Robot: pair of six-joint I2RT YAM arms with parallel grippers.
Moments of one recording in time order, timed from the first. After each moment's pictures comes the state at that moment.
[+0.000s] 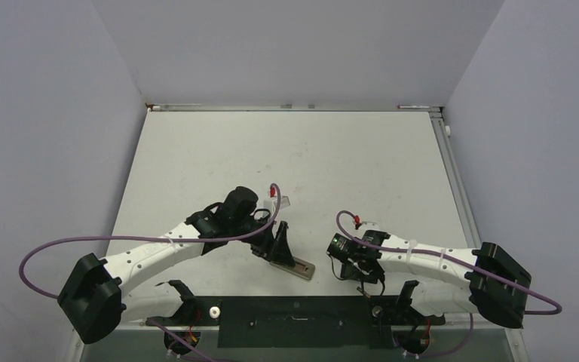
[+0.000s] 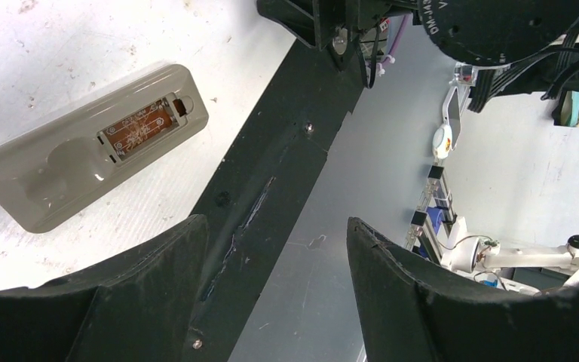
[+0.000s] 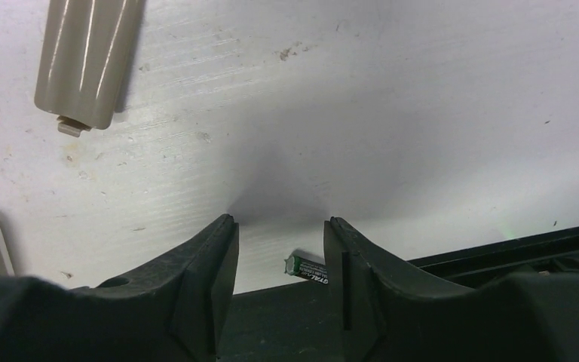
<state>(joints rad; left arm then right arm) -0.80 1.16 0.70 -0.31 0.71 -0.57 1.04 1.21 0.59 -0.93 0.29 1.25</state>
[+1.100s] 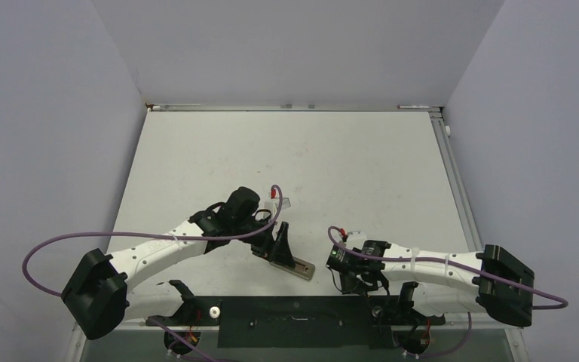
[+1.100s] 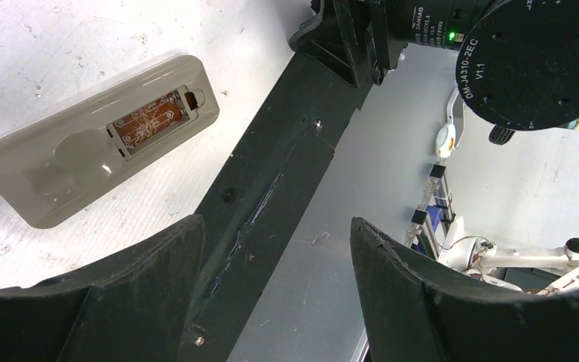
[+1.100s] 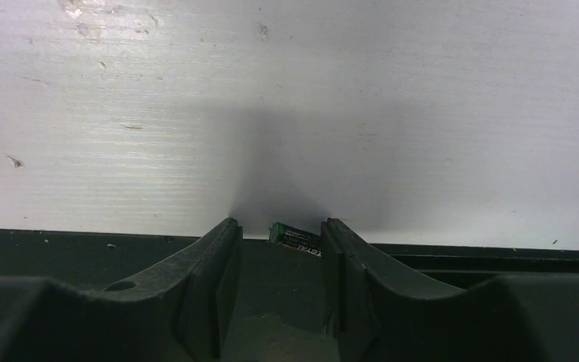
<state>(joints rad) -0.79 1.20 0.70 -0.32 0.71 -0.57 1.17 1.16 0.55 -0.91 0.19 1.04</state>
